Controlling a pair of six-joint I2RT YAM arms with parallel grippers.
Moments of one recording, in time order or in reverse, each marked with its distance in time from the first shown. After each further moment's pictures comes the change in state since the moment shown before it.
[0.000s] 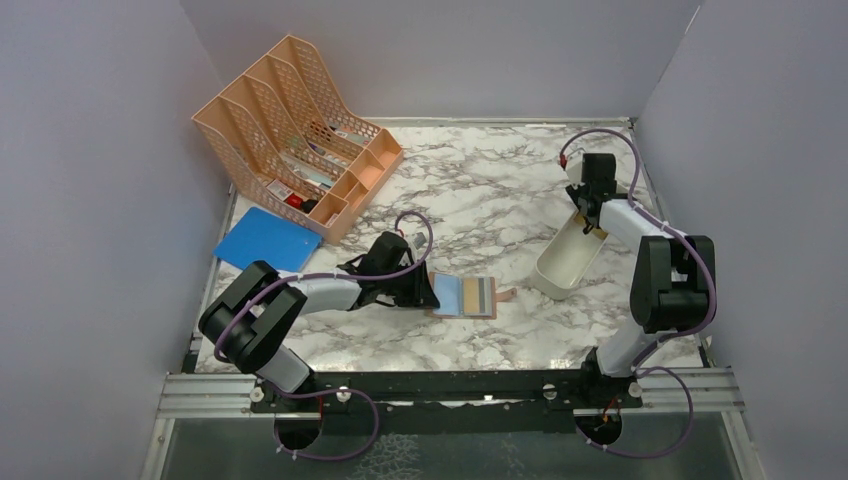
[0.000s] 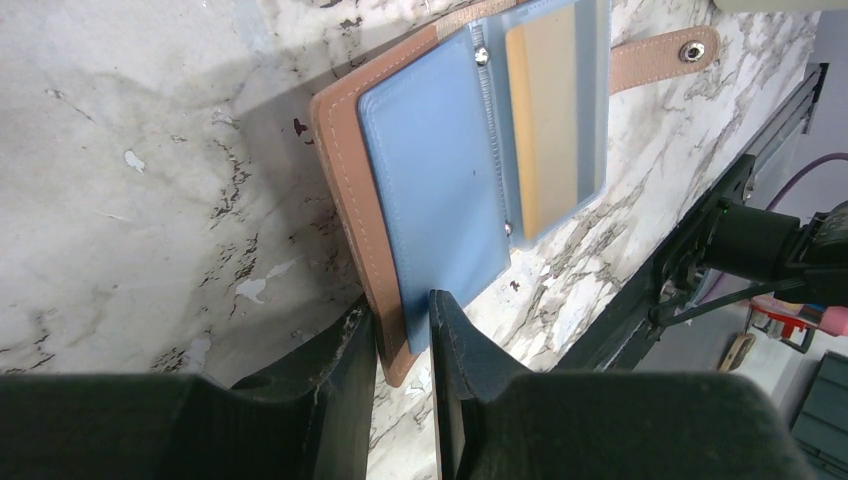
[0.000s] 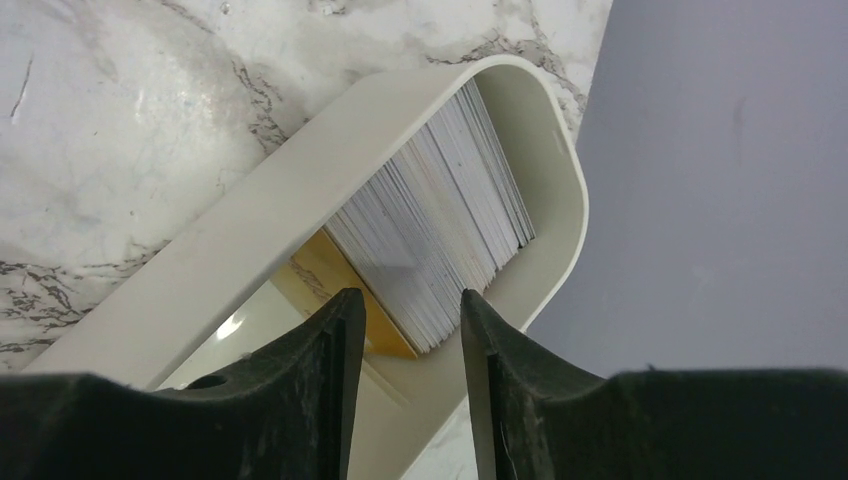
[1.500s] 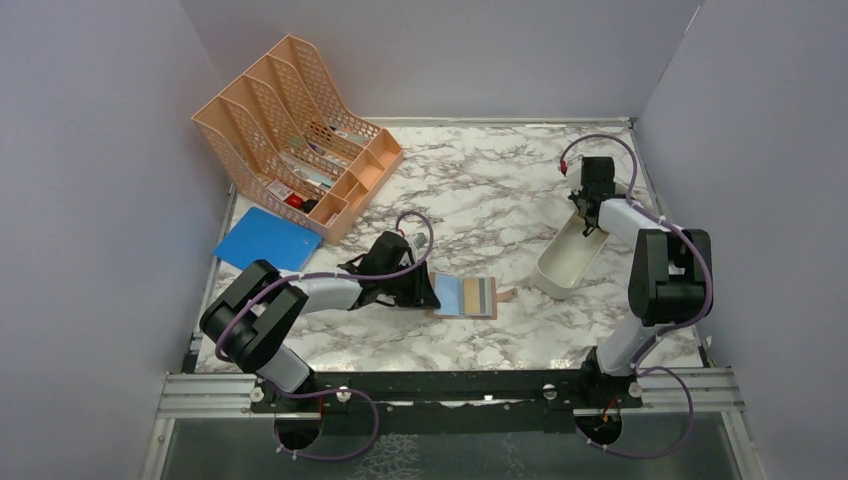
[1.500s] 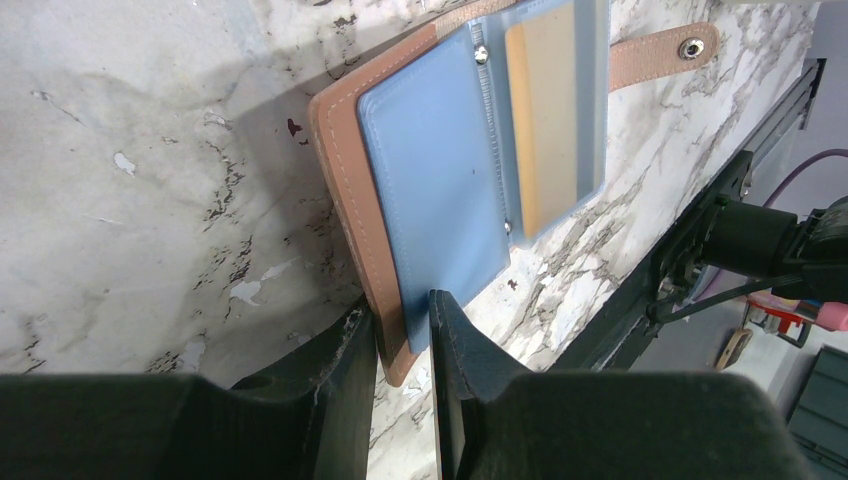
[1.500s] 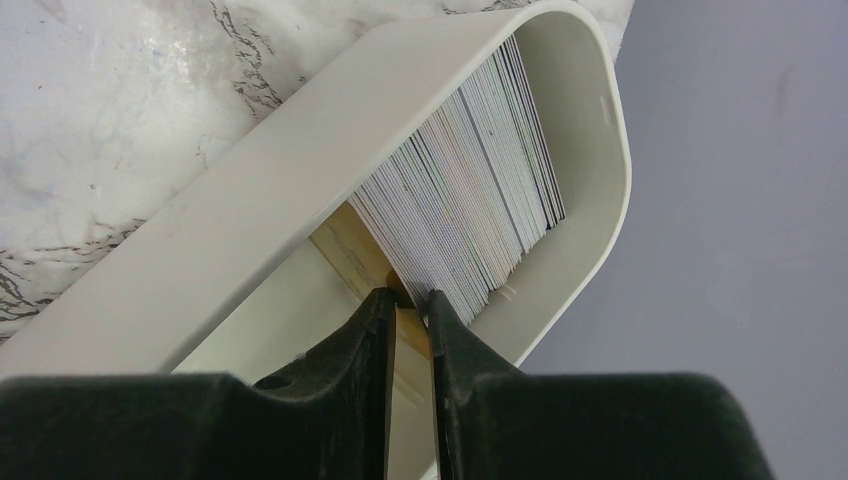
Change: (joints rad) left arm 0.000 0.007 0.004 0.000 0.011 0.000; right arm -0.014 0.047 0.003 -0.033 0.027 -0.015
